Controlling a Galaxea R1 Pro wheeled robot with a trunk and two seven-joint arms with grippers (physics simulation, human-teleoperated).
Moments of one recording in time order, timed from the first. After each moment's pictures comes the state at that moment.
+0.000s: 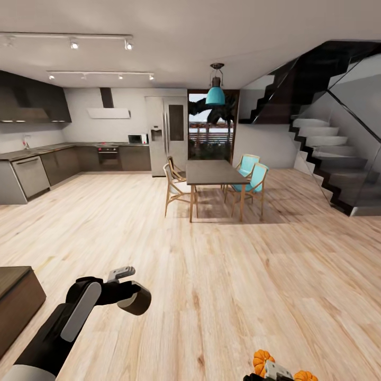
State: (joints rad) left arm -0.45 0.17 -0.13 -1.28 0.73 0.99 0.31; right arm -0.35 -0.07 0.28 -0.41 -0.67 0.29 -0.09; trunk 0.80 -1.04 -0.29
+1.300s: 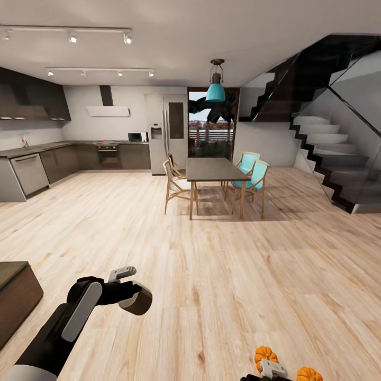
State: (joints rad) left arm -0.45 0.16 -0.13 -1.28 0.74 0.99 0.31; right arm -0.35 -0.07 0.35 -0.42 -0.63 0.28 -0.08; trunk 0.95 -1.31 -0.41
